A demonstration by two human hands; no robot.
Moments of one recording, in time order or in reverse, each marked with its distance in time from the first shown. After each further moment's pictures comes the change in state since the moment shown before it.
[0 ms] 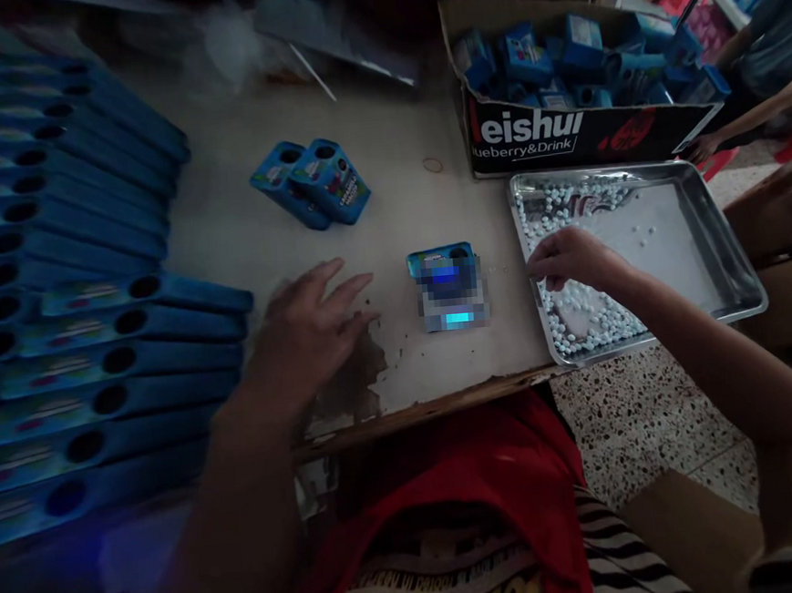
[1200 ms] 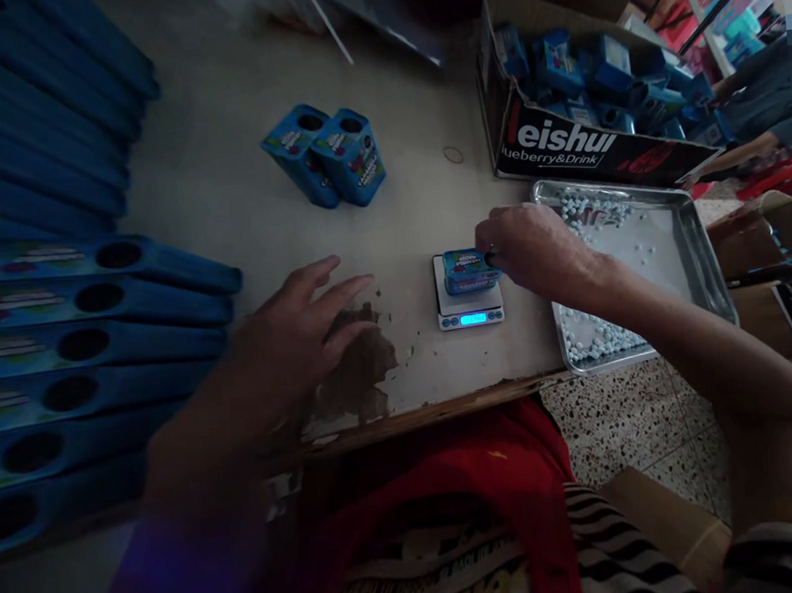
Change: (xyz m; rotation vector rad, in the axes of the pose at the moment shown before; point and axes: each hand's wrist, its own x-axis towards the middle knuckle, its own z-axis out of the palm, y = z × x) left_hand -0.019 -0.026 -0.005 -0.198 -0.045 0.011; right_hand 0.008 -0.123 0.064 -0.935 0.044 -0.459
